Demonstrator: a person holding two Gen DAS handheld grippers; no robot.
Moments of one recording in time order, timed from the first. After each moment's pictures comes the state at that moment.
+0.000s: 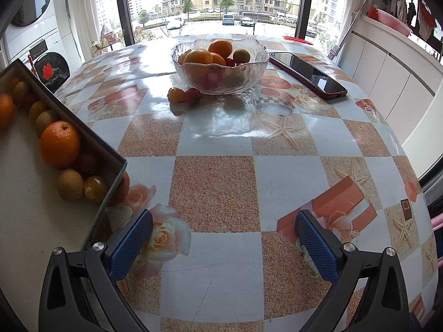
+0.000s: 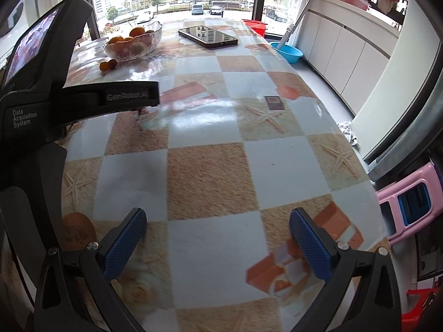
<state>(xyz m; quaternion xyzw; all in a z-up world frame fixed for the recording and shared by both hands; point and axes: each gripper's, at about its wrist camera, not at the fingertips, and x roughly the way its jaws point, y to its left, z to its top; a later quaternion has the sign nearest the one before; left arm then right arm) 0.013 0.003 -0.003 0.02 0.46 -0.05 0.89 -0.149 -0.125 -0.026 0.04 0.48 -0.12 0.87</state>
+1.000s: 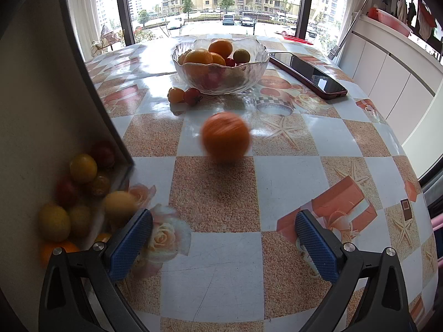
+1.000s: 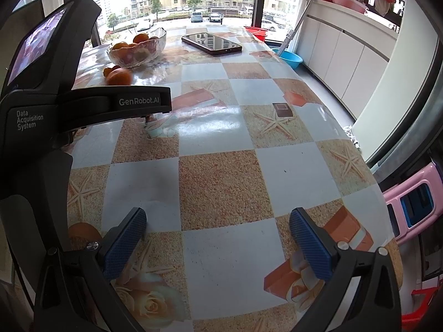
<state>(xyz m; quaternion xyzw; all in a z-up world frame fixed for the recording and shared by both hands) 0.013 0.003 -0.004 0.02 0.46 -0.05 0.89 -0.152 -0.117 -0.026 0.04 0.46 -0.12 0.88</state>
